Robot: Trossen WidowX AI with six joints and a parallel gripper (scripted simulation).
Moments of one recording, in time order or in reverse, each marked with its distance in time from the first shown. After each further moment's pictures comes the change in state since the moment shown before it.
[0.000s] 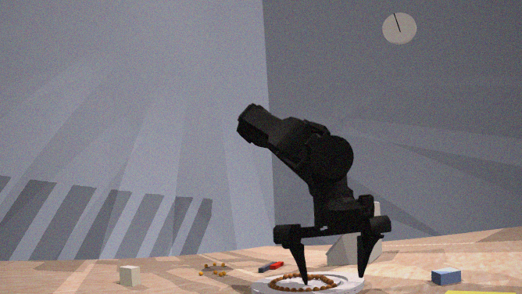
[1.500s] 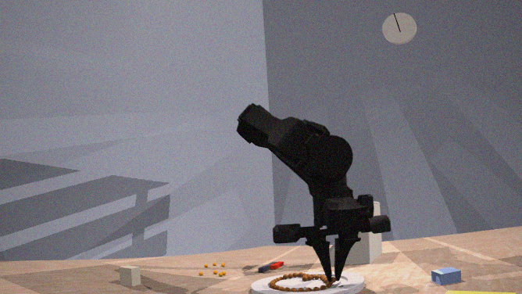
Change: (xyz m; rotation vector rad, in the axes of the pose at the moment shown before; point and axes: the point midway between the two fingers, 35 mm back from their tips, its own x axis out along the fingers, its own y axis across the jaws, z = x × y) arm -0.001 0.000 -0.001 0.000 -0.001 0.000
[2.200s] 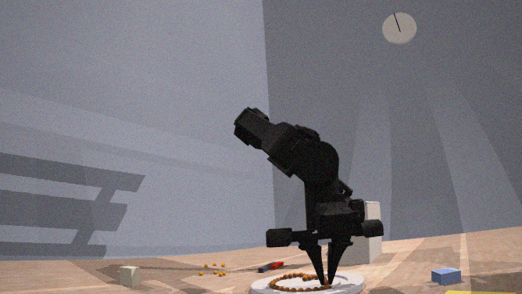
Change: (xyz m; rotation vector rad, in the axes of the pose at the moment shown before) arm 0.006 -0.012 -0.004 0.012 -0.005 0.004
